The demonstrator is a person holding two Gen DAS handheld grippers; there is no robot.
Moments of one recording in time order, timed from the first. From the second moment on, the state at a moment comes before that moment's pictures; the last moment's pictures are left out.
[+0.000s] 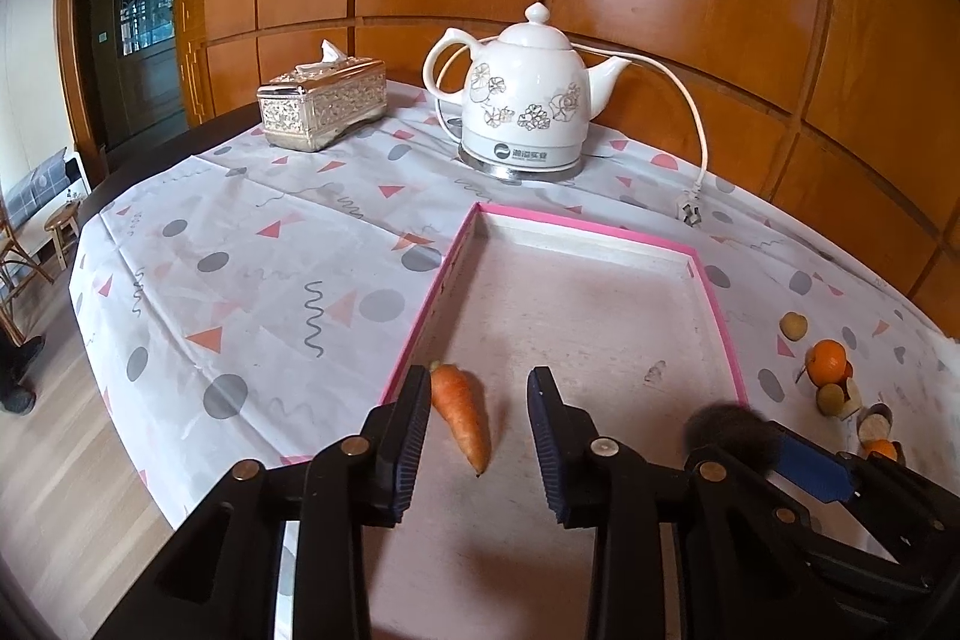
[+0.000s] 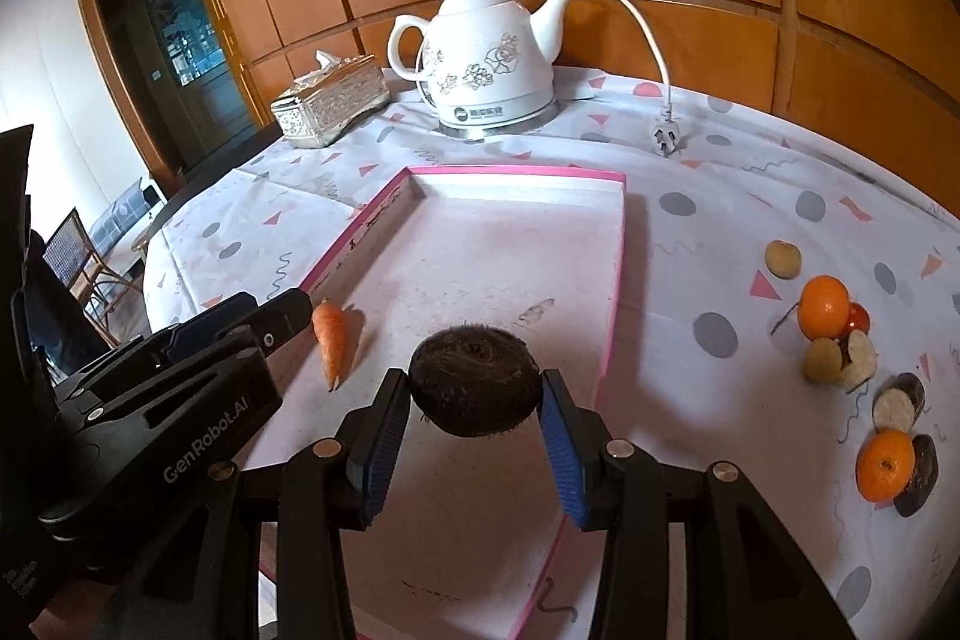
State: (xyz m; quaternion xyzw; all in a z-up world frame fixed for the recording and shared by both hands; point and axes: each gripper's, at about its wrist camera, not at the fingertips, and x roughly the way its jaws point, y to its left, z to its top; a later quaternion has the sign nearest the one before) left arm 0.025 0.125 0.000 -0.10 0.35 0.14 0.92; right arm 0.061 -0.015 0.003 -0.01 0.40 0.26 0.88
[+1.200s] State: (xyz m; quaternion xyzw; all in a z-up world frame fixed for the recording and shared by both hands) left arm 0.019 0.030 0.014 -0.05 0.35 0.01 0.94; right arm 0.032 -0.138 0.015 0.00 0.34 0.05 0.94
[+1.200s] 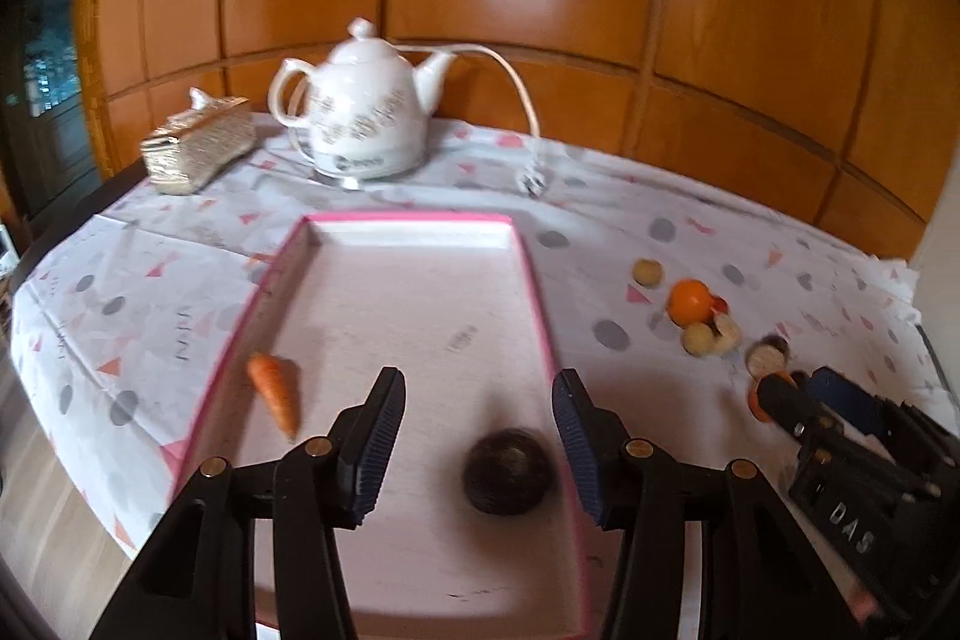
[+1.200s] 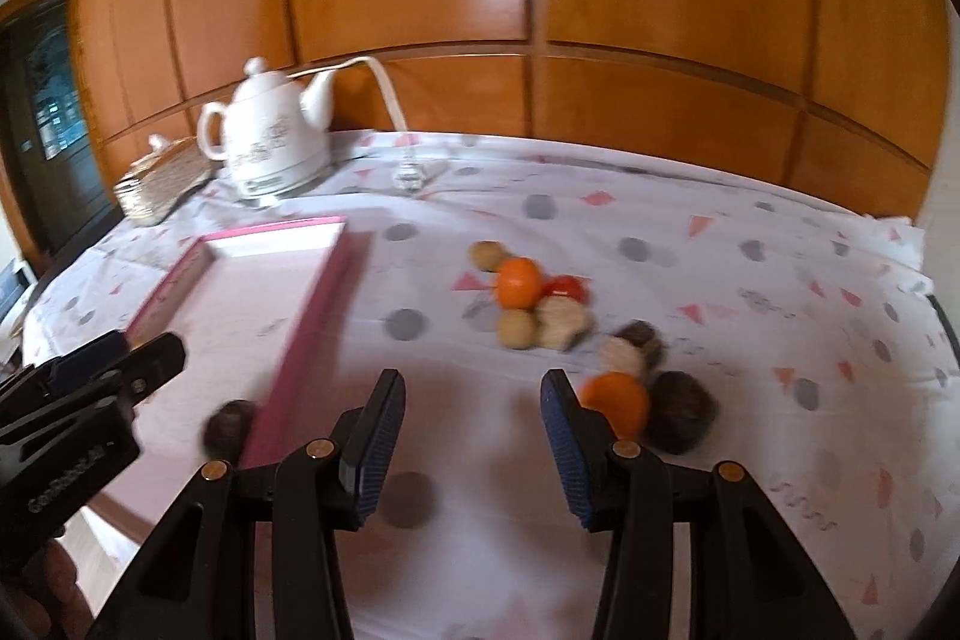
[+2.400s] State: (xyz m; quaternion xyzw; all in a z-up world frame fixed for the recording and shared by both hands) left arm 0.121 -0.097 -0.021 -0.05 0.43 -0.15 0.89; right arm 0.026 -0.251 -0.016 0.08 0.36 -0.06 0.93
